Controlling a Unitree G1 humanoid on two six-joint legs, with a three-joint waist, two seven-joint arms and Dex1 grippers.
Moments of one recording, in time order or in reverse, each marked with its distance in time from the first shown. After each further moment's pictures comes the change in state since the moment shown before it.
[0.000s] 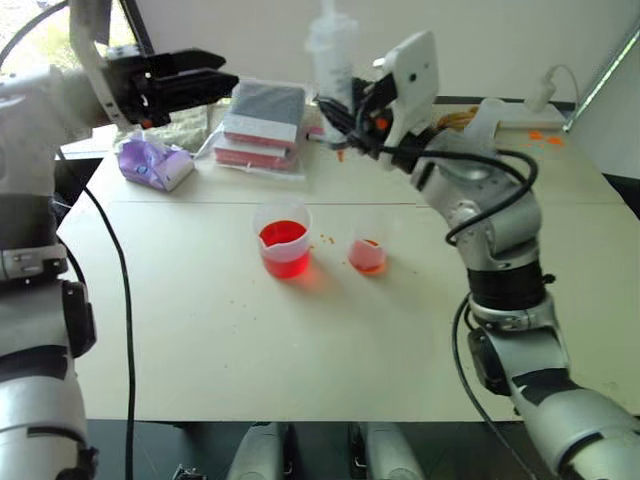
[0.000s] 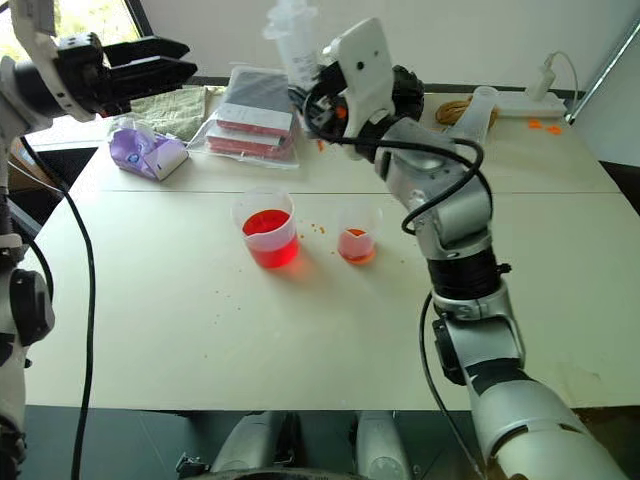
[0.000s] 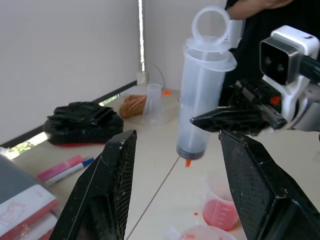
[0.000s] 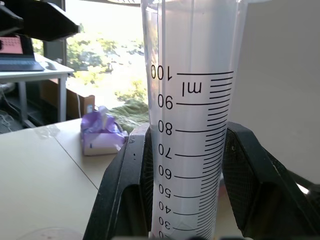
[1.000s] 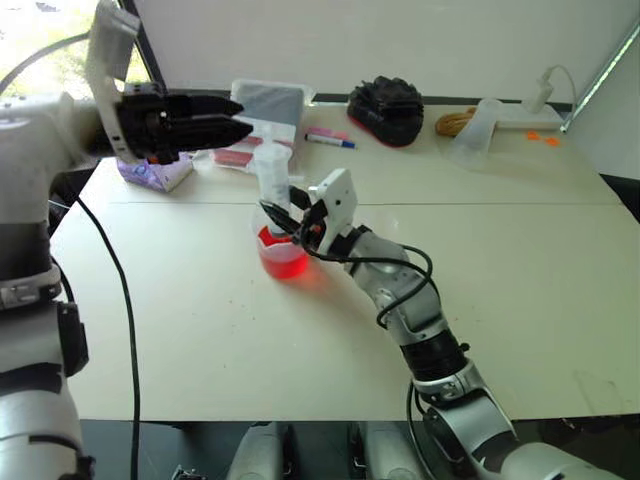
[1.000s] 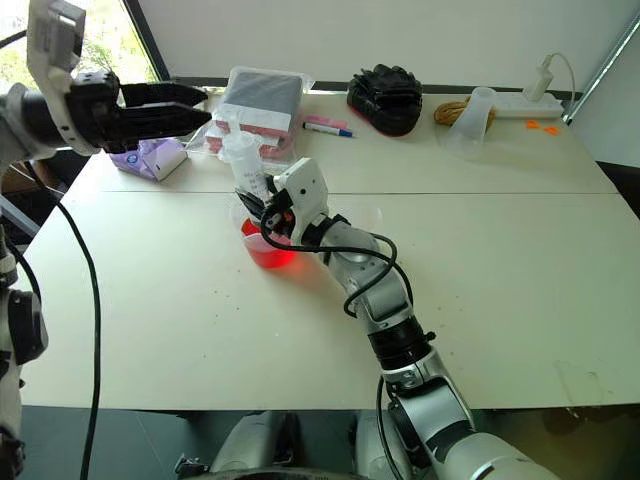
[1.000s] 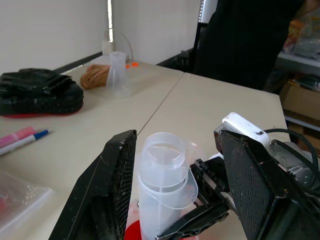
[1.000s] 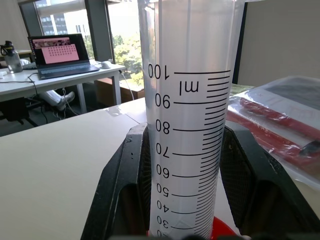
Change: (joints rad) left arm 0.171 -0.008 0.017 -0.298 -0.082 0.226 0.009; right arm 0.317 0.215 0.158 0.129 -0.166 -0.299 0.025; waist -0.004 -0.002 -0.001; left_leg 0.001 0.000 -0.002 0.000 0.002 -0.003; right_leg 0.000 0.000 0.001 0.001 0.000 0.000
